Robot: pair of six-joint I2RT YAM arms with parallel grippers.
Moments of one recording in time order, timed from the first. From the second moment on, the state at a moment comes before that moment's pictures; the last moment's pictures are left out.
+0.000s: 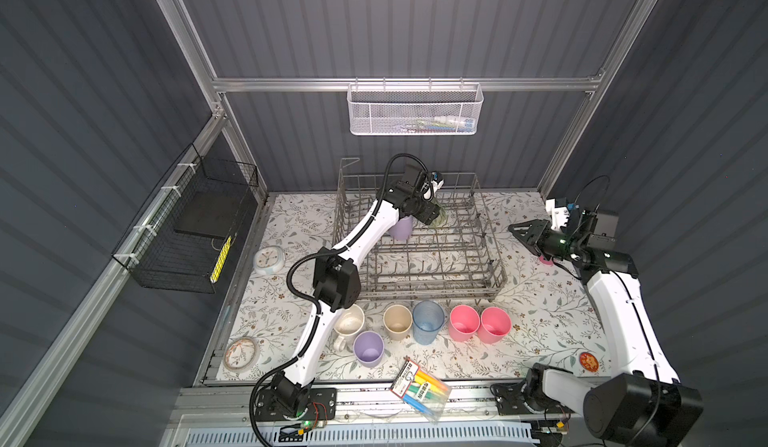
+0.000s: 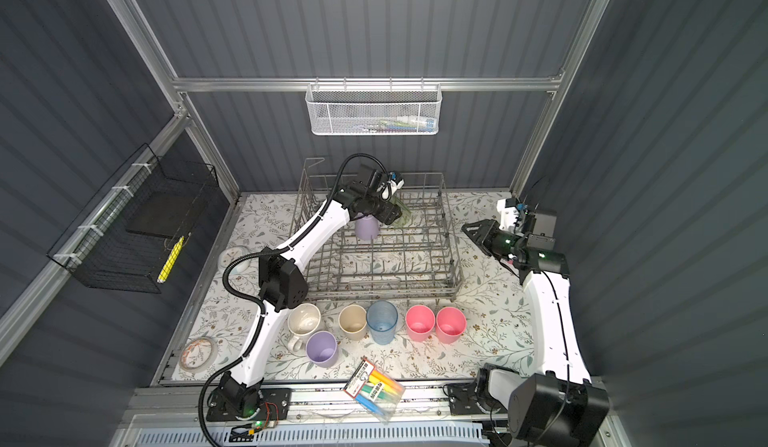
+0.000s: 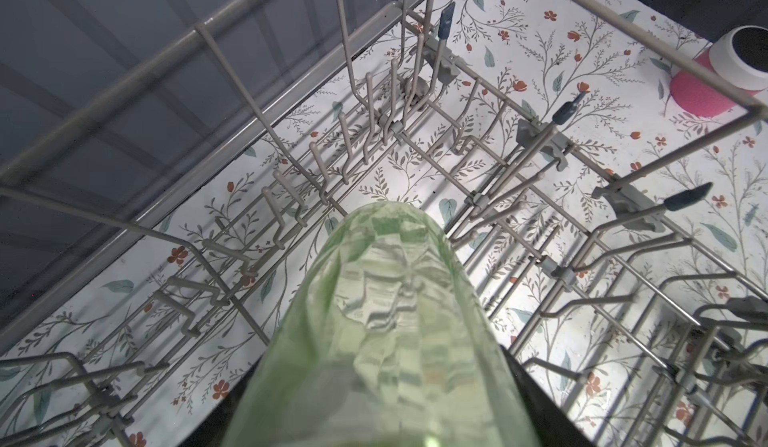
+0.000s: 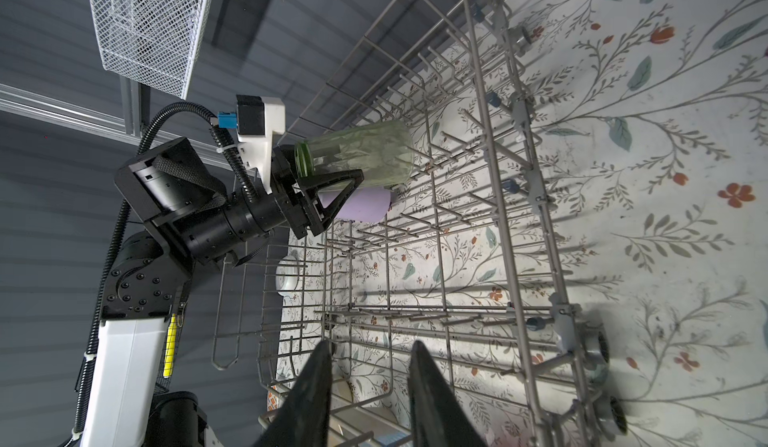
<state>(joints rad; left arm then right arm) -0.63 2.45 2.51 -0.82 0.13 0.17 -0.24 1.16 1.09 -0.58 -0.79 0.54</state>
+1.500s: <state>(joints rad) -0.65 2.48 2.47 -0.67 0.10 0.19 -0.24 1.21 1.09 -0.57 -0.81 0.54</state>
